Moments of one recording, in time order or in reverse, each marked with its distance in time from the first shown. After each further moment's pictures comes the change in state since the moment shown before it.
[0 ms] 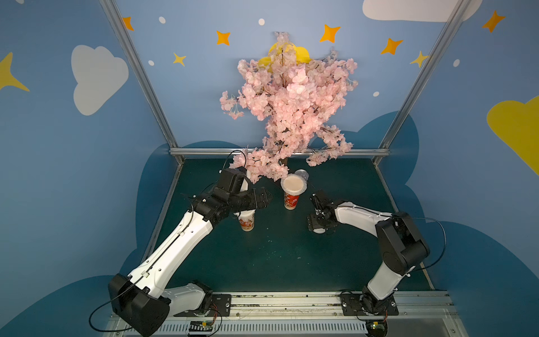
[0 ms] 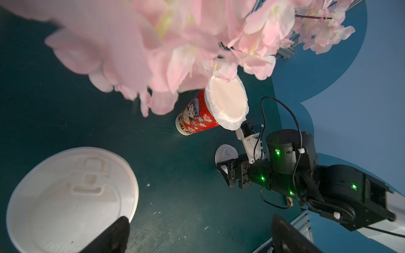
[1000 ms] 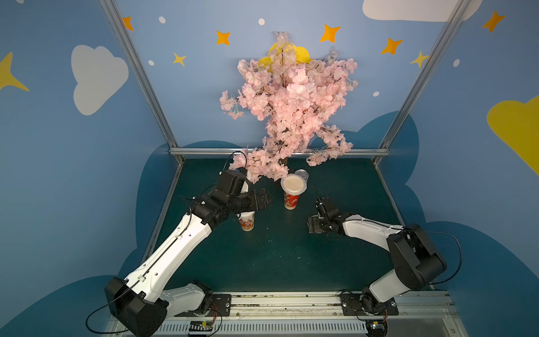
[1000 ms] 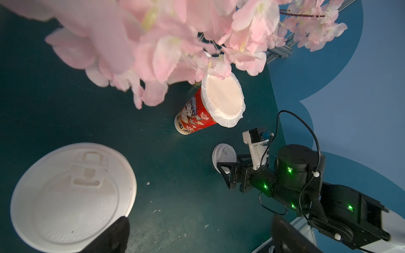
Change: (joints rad) left arm -0.028 -0.023 0.000 -0.011 -0.029 -0.001; right arm 0.012 -0.130 -0.198 0.257 0.006 0.011
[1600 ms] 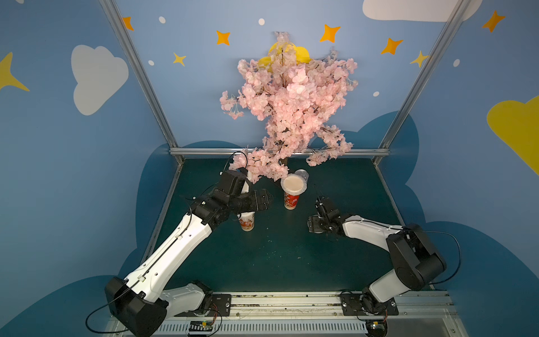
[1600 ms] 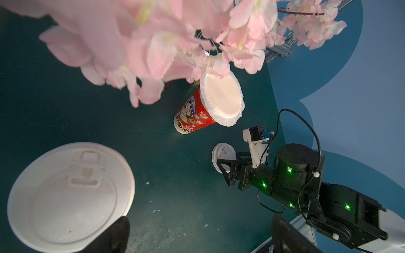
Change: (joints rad) left arm -0.008 0.000 0.000 0.000 -0.003 0.000; right arm 0.005 0.001 -0.007 0.041 0.018 0.000
